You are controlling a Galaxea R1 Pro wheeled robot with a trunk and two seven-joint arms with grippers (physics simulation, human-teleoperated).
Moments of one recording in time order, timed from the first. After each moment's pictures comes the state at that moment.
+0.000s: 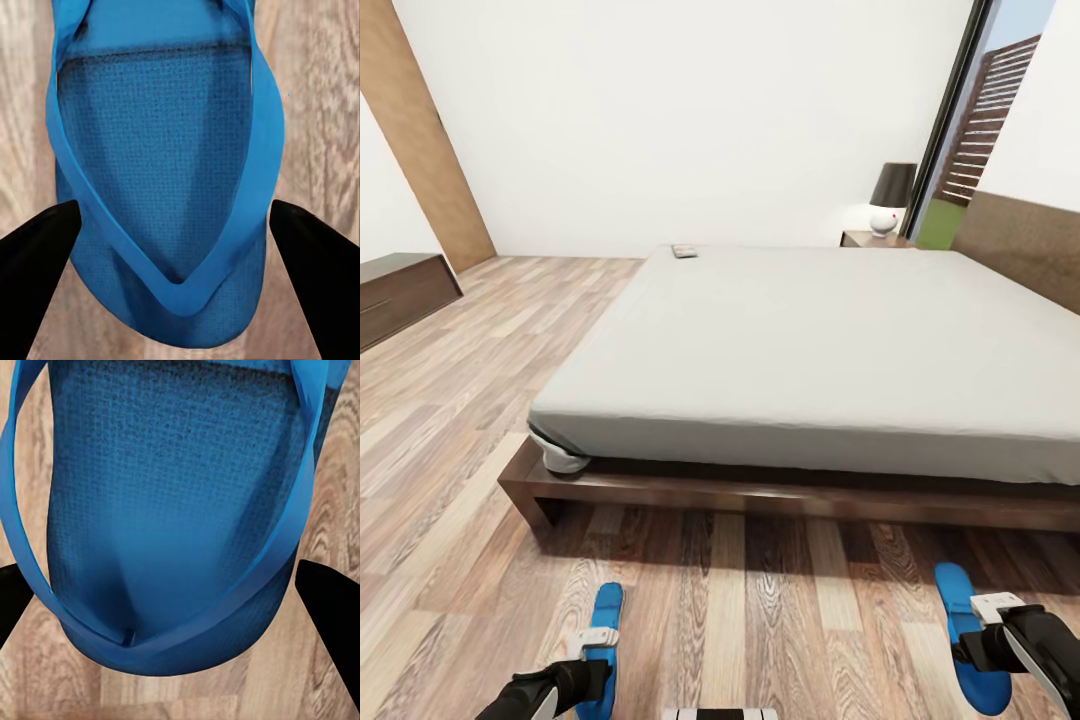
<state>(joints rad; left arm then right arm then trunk) -0.37 0.10 -0.17 -0.54 0.24 0.30 -0.12 -0.49 -0.47 0.17 -0.58 -0.10 0.63 0.22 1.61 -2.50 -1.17</state>
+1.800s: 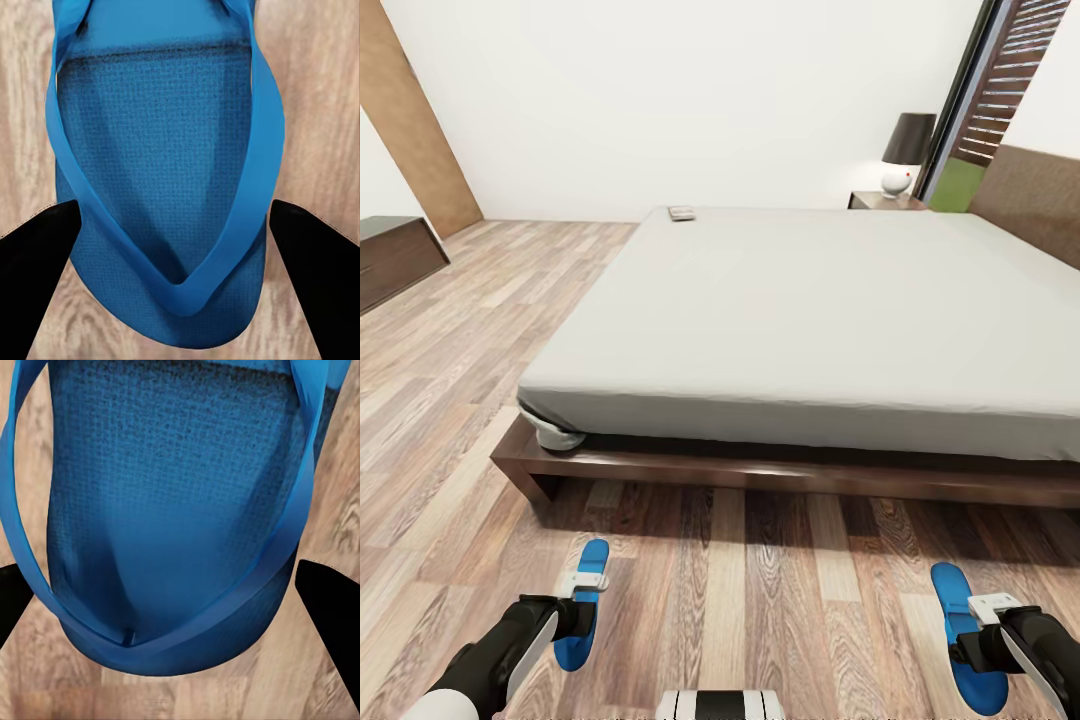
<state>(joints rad) -0.50 0.15 -0.19 -0.65 0.19 0.54 -0.03 -0.49 -0.46 0.18 -0.58 -0.10 0.62 0.22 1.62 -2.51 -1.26</state>
